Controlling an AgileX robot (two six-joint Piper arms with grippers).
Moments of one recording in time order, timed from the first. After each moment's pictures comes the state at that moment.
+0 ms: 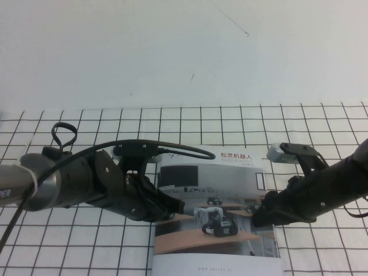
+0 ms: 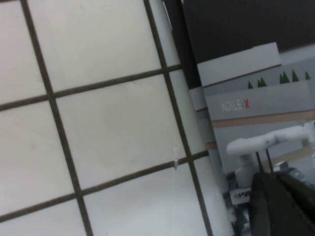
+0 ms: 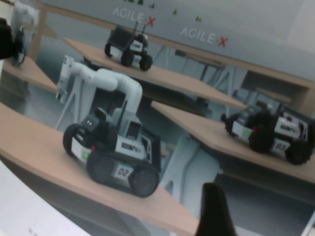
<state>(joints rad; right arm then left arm) 0.26 1.89 -0.93 1.01 0.65 -0.84 -0.45 1.80 -0.92 -0.63 0.32 0.30</state>
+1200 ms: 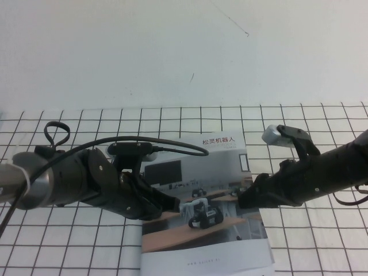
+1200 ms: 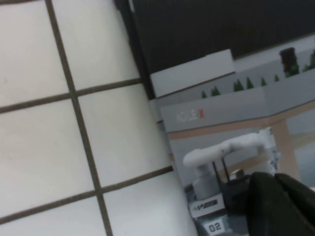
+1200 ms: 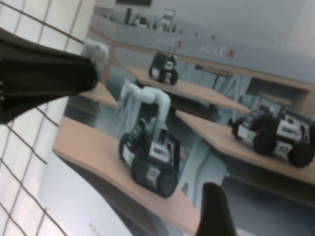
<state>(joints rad) 0.26 1.88 -0.97 1.19 0.73 -1.00 -0.44 1.81 -0.92 -0.63 0.32 0.30</state>
